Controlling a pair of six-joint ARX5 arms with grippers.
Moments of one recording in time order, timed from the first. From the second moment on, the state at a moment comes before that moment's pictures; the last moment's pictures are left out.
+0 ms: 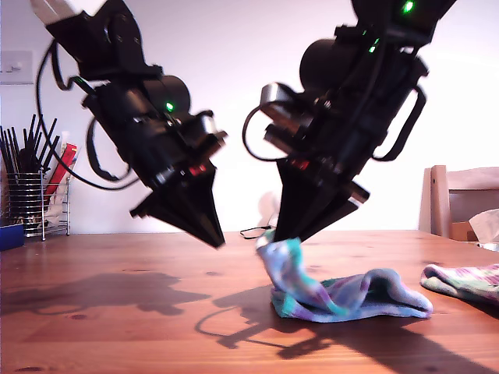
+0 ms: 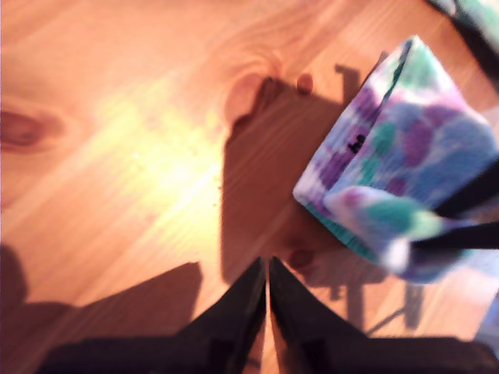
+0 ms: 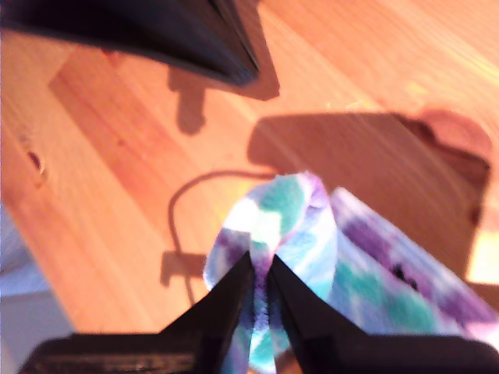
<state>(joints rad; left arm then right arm) -0.46 1.94 1.42 -0.70 0.54 0.10 0.55 1.79 1.17 -0.54 -0.41 -0.17</state>
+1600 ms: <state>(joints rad) -0.62 2.06 1.42 -0.55 0.60 0.10 0.41 1.71 1.32 -0.85 -0.38 -0.29</state>
